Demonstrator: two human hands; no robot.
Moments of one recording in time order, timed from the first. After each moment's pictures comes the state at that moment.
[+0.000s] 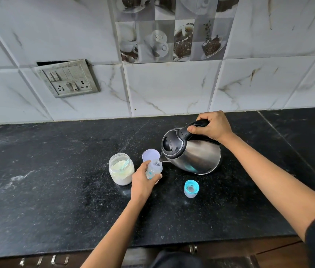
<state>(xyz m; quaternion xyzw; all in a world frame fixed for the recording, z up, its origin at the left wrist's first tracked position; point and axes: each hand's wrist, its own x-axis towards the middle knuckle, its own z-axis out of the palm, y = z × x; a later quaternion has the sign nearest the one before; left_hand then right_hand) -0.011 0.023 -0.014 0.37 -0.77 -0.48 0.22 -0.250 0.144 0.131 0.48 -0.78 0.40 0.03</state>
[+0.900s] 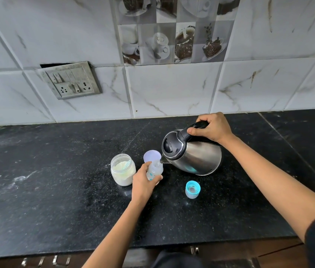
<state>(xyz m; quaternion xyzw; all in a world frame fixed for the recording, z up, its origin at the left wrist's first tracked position) -0.008 0.024 -0.010 0.37 -0.77 -0.47 0.22 -0.248 0.142 0.130 0.48 -0.78 0.39 0.03</state>
